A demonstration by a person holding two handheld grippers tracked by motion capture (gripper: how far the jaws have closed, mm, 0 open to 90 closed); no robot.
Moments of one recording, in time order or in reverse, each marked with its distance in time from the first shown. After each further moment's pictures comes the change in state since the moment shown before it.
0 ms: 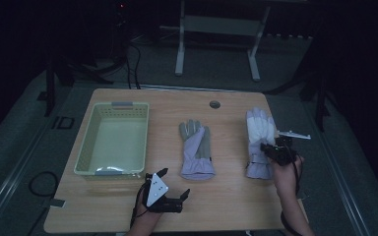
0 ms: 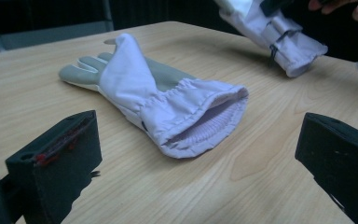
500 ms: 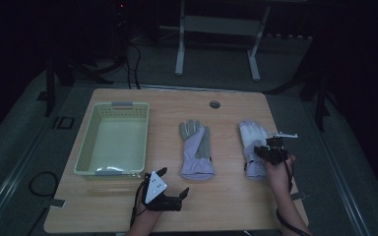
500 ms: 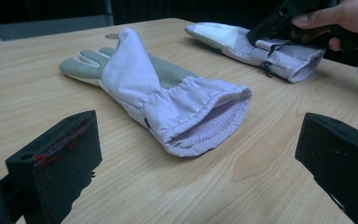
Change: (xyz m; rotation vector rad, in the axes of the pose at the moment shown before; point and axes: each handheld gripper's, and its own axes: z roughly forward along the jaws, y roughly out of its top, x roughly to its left) left arm 0.006 0.000 0.001 0.010 -0.010 -0.061; right arm -0.005 -0.007 0.038 0.086 -0.029 -0.037
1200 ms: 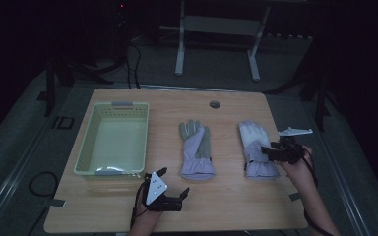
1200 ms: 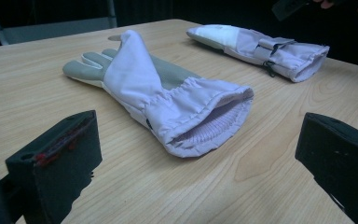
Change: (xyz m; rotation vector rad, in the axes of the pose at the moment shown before) left arm -0.004 0.000 0.000 -0.004 0.020 0.028; right arm -0.024 0.014 -0.044 -0.021 0.141 -0.291
